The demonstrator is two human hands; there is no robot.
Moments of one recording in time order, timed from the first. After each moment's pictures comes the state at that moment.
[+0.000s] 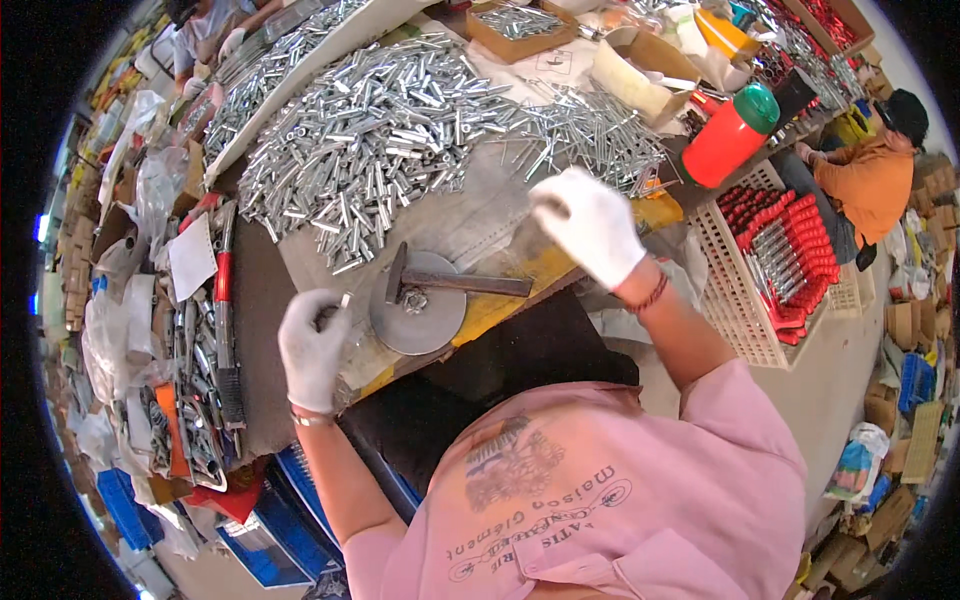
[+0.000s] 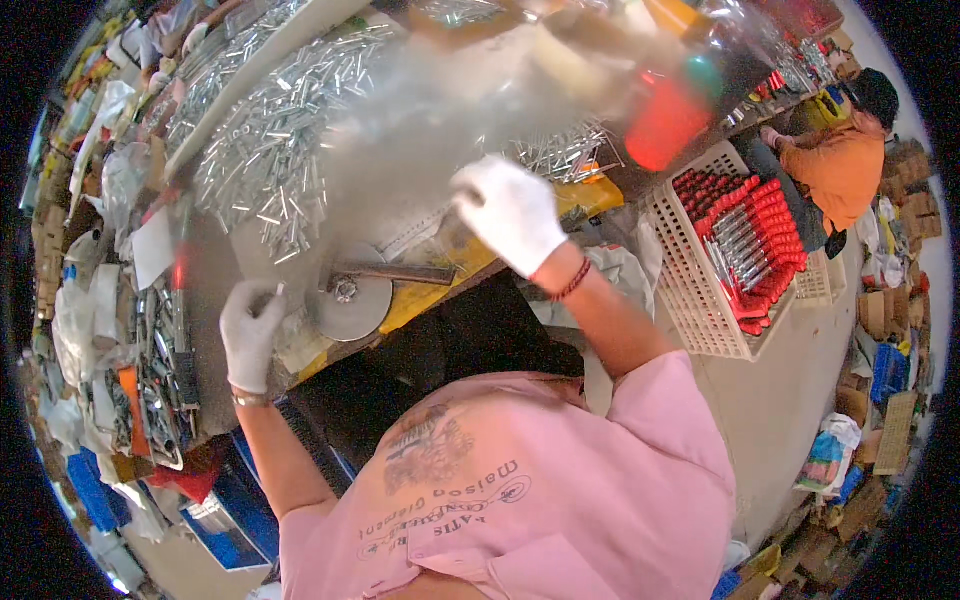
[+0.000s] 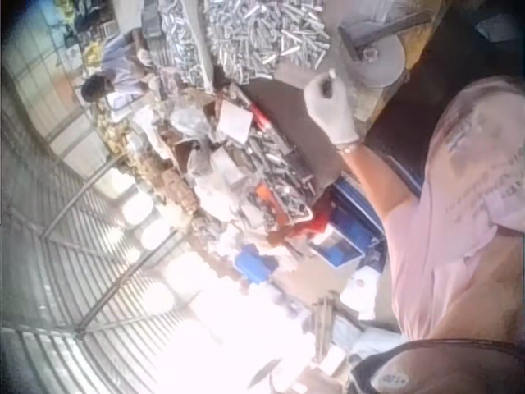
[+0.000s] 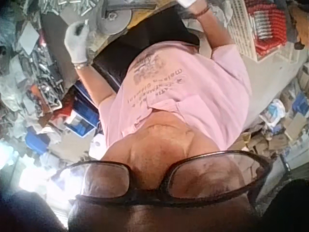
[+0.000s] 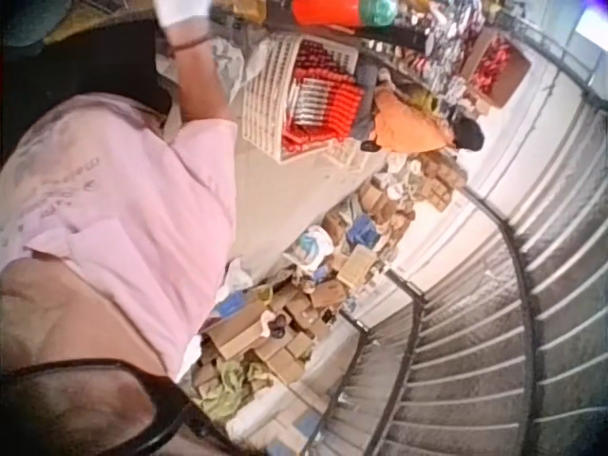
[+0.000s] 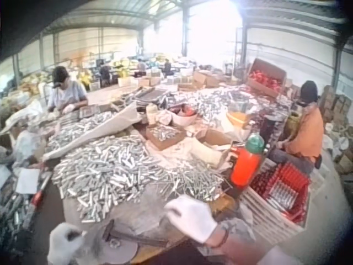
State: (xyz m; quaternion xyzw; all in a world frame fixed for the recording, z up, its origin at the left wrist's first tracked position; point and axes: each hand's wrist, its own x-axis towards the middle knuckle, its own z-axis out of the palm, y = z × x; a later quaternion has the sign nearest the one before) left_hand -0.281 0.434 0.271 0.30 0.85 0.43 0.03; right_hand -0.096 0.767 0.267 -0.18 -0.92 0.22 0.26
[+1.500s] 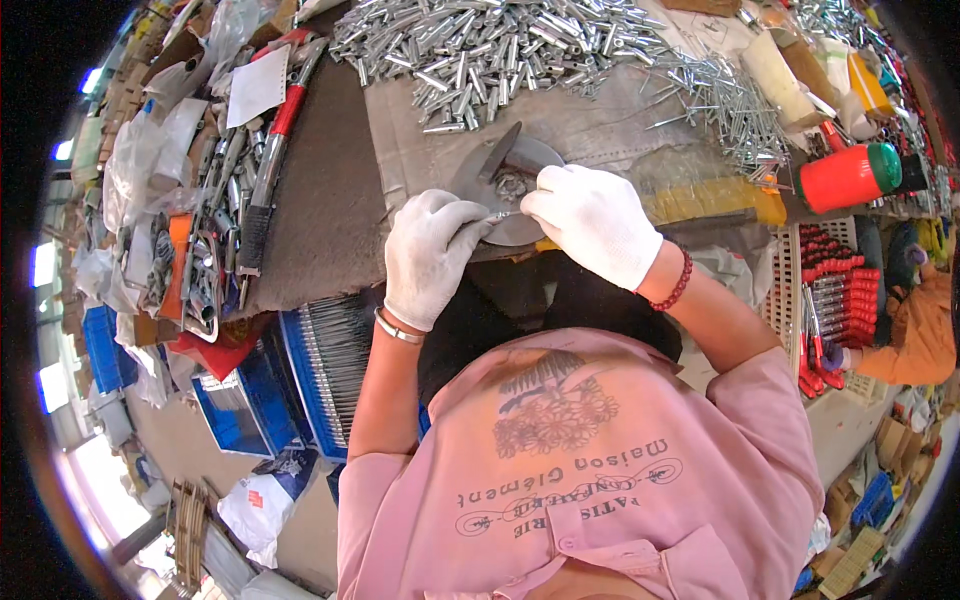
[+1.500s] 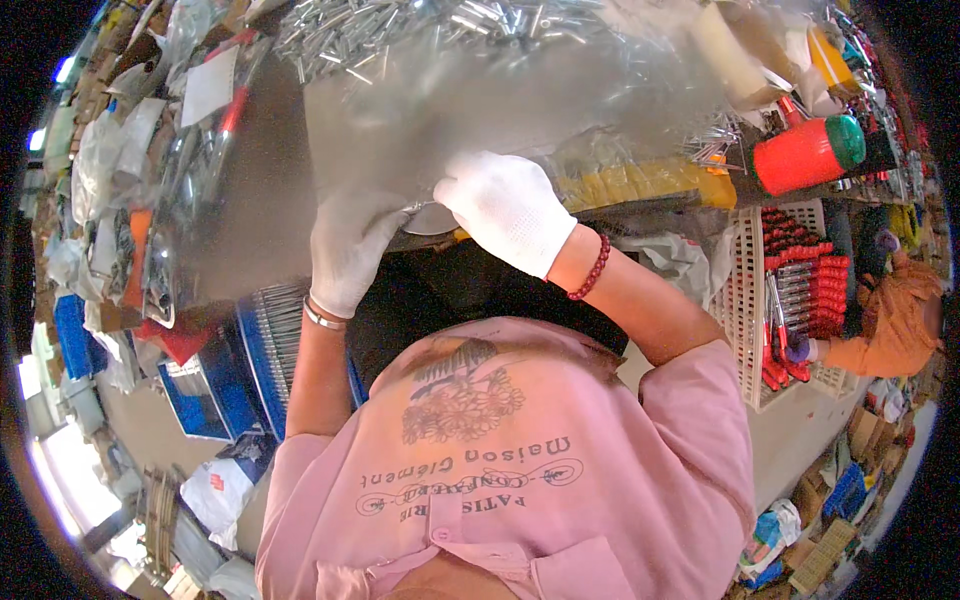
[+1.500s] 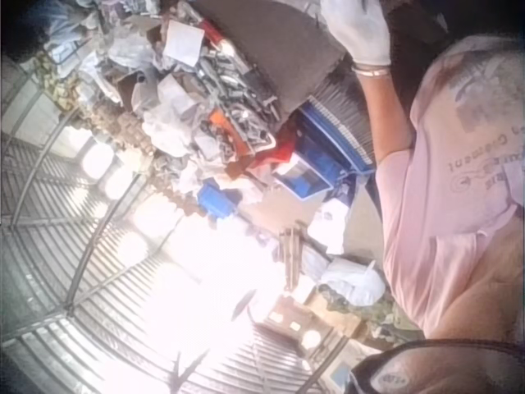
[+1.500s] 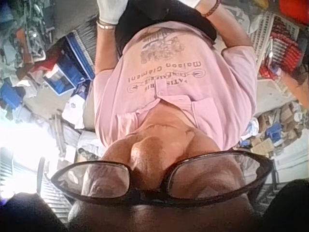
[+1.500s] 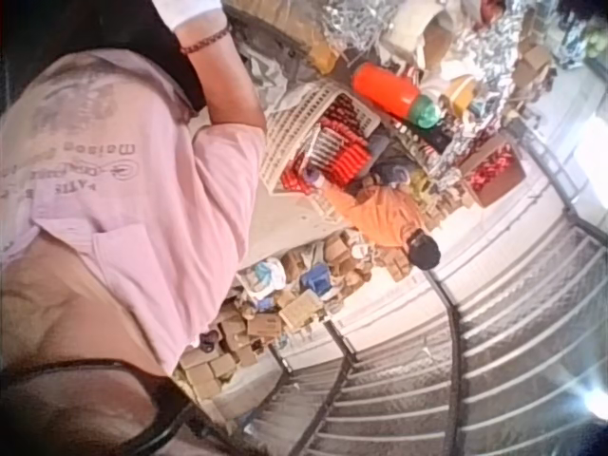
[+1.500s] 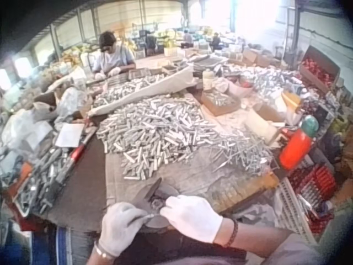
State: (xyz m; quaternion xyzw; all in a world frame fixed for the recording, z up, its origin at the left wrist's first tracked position) left_hand -0.213 0.438 0.245 0.39 0.85 0.36 -0.03; right_hand -0.131 0.664 0.249 0.14 -0.96 0.19 0.14
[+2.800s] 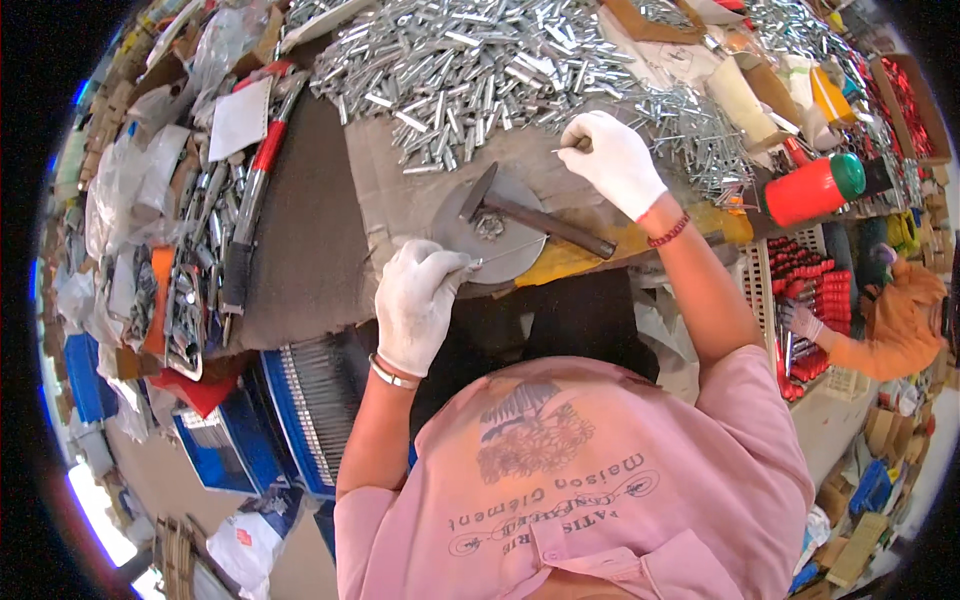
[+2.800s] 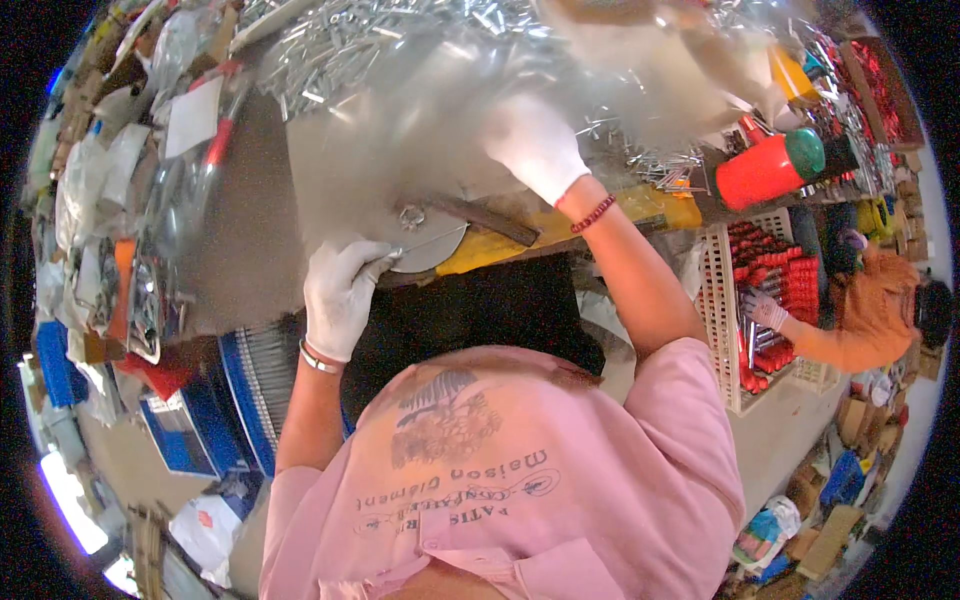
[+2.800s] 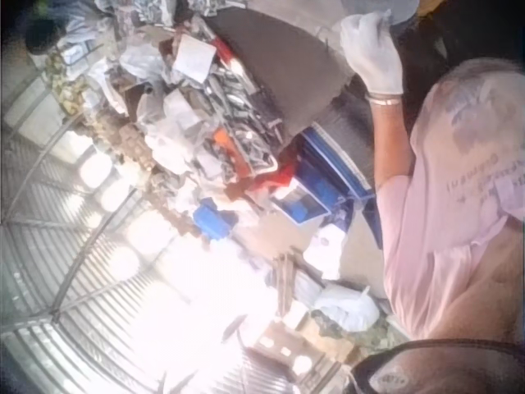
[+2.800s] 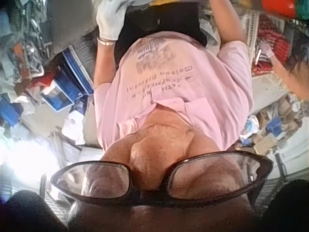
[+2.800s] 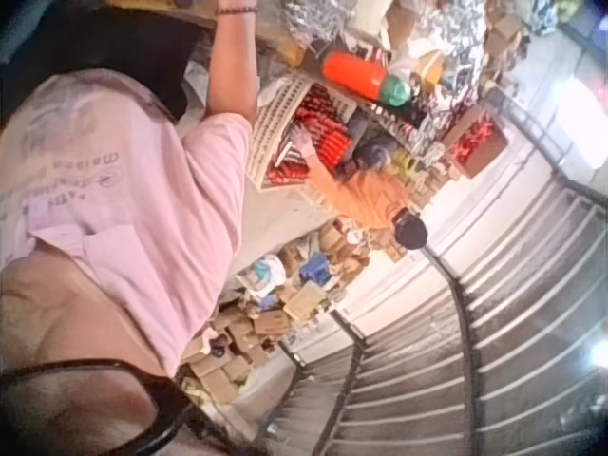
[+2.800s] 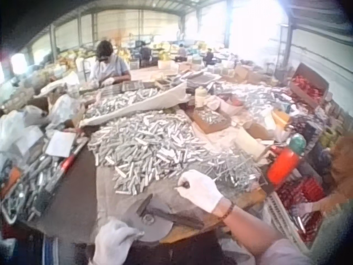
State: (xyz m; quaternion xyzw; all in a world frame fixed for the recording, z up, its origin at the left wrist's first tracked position) left_hand -0.201 0.437 0.238 0.38 0.84 0.39 -0.08; right_hand -0.192 0.753 0.249 -0.10 -0.95 0.28 0.08
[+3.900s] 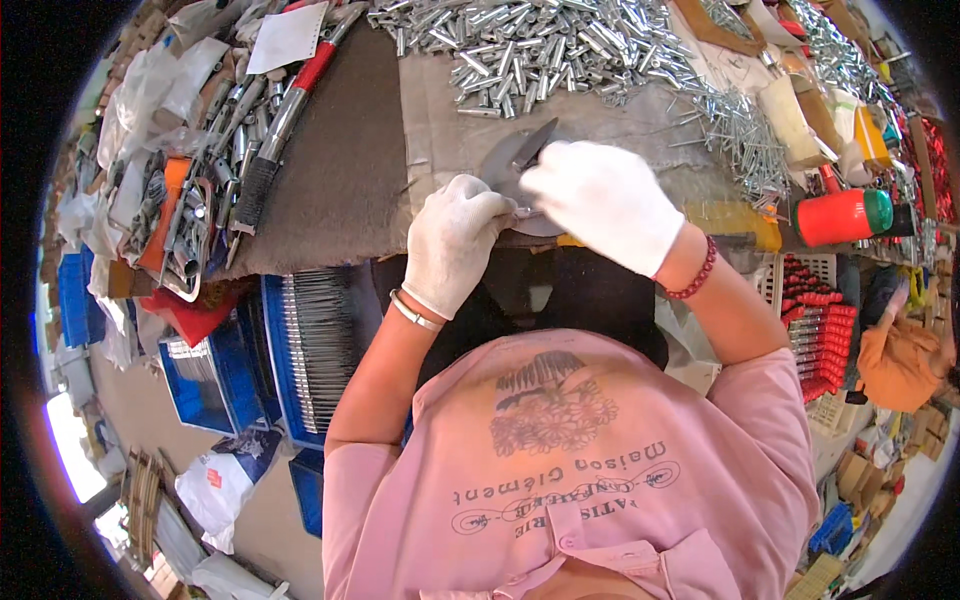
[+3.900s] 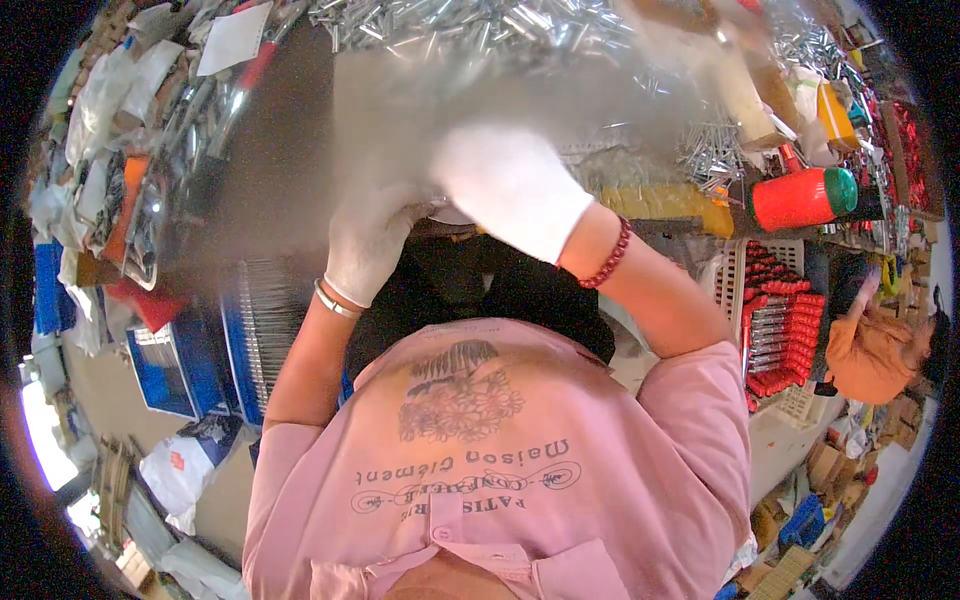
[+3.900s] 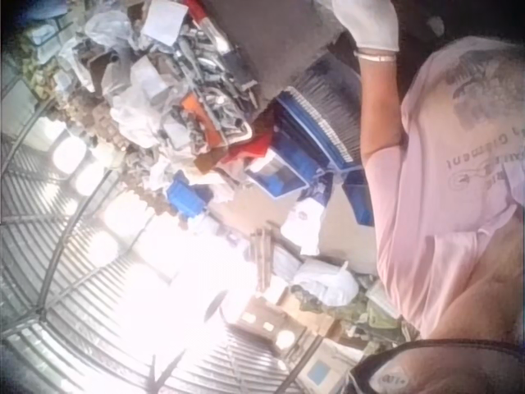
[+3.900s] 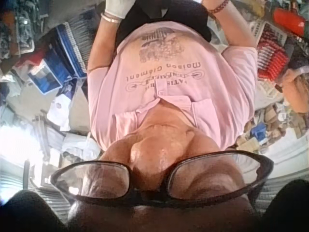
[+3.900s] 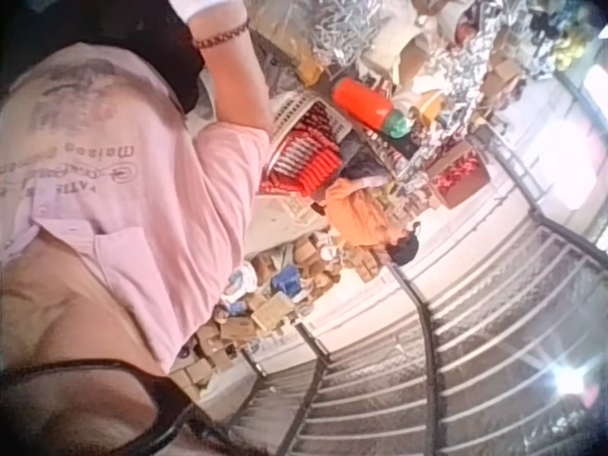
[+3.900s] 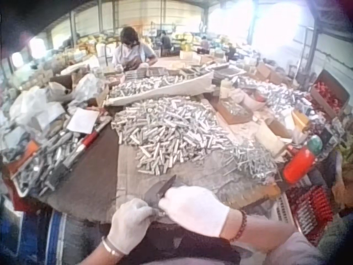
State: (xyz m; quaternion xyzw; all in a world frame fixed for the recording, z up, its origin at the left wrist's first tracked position) left_hand -0.204 0.436 0.228 0.38 0.84 0.38 -0.11; right_hand -0.161 0.654 0.282 0.23 -0.97 0.07 0.09
